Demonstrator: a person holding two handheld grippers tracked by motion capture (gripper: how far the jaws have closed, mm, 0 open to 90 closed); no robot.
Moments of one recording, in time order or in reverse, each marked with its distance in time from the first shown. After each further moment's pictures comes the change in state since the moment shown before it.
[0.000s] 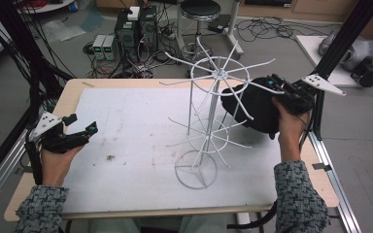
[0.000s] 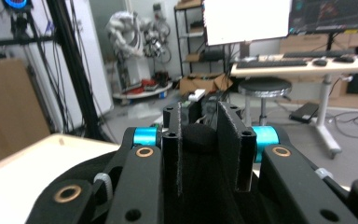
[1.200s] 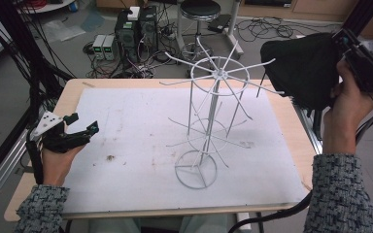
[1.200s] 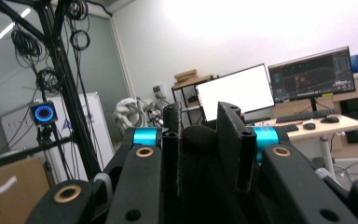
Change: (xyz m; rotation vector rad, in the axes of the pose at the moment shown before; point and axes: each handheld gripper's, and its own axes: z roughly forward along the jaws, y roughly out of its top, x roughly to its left) left arm -0.003 0.002 0.001 -0.003 -0.015 0.006; right arm -0.003 0.125 -0.088 -0.316 -0.007 0.162
